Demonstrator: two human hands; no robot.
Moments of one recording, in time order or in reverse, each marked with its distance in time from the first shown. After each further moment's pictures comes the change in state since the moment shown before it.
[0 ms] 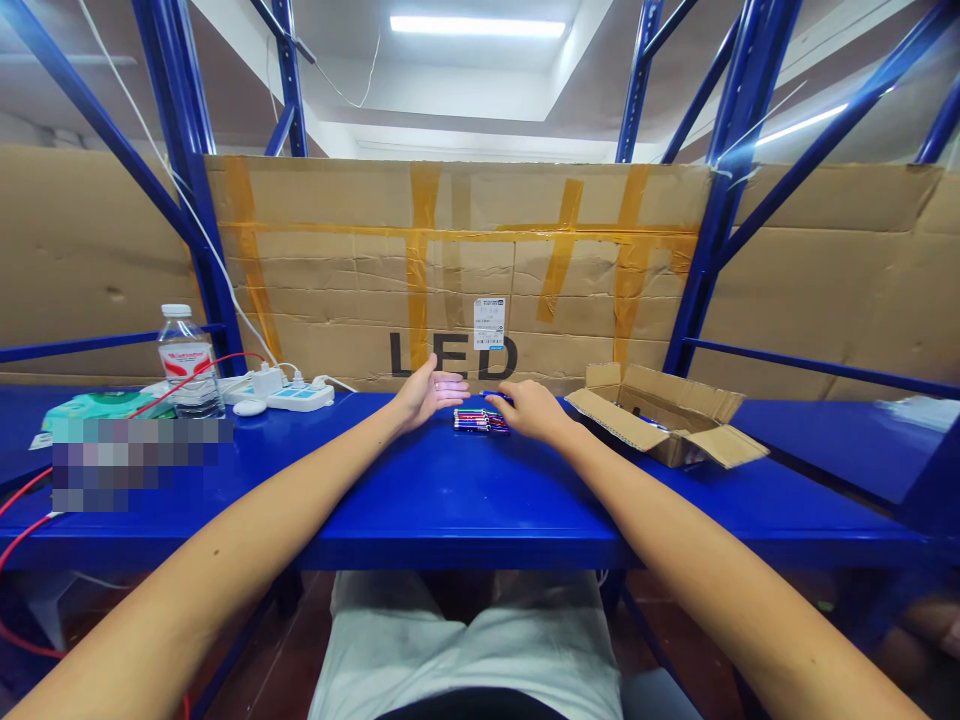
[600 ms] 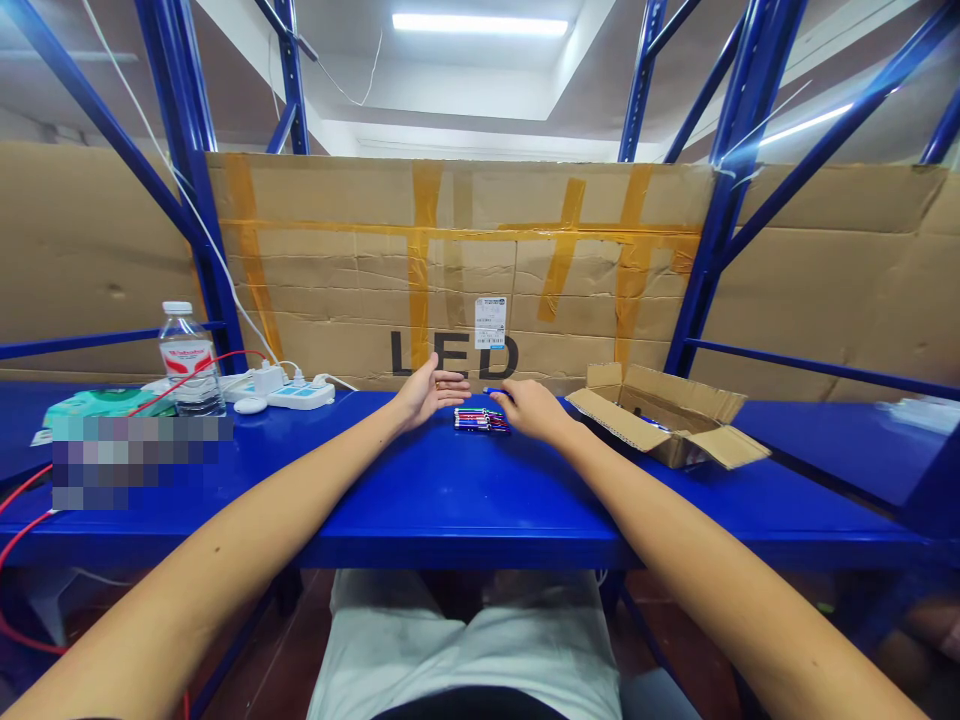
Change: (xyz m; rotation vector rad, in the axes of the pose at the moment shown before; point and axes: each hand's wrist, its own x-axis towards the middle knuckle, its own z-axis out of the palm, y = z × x) left_hand -0.001 0.000 0.000 -0.009 -0.012 -0.003; right_hand 0.001 0.001 0.002 0.030 -0.009 0.023
